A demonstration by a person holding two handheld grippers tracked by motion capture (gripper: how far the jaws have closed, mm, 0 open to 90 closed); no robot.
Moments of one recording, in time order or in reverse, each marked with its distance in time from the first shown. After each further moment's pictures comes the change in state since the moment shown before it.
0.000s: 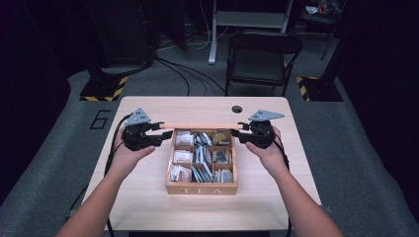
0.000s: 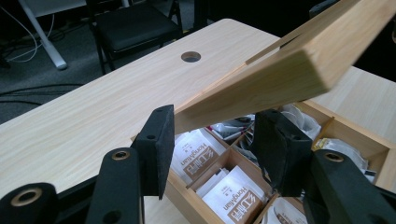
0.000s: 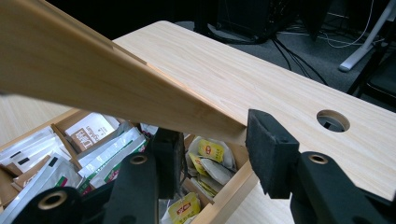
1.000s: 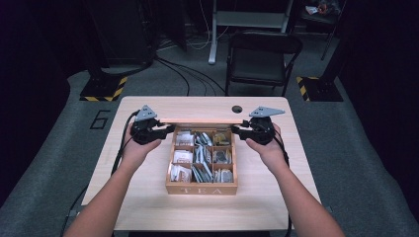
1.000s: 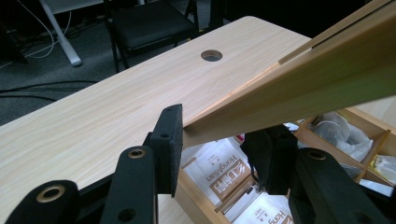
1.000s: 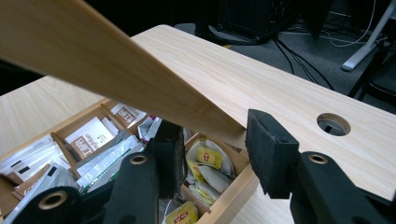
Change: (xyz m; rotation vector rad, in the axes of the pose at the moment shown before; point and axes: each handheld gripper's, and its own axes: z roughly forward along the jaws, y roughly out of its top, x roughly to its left) left arm 0.017 -0.006 0.035 -0.013 0.059 -0.017; right arm -0.006 0.007 0.003 -0.005 0.010 0.019
